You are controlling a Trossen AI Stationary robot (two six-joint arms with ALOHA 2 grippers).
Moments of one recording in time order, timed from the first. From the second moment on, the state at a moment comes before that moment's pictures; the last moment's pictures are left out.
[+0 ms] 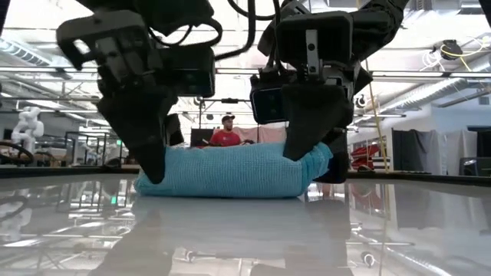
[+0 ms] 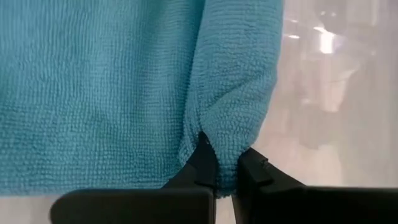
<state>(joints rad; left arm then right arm) -0.31 1.78 0.96 -0.24 0.19 -0.46 0.14 1.94 1.05 0.00 -0.60 0.76</state>
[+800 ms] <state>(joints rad) -0.19 1.78 0.88 -0.08 0.45 -0.57 0.27 1.76 1.05 -0.15 -0.19 0.25</state>
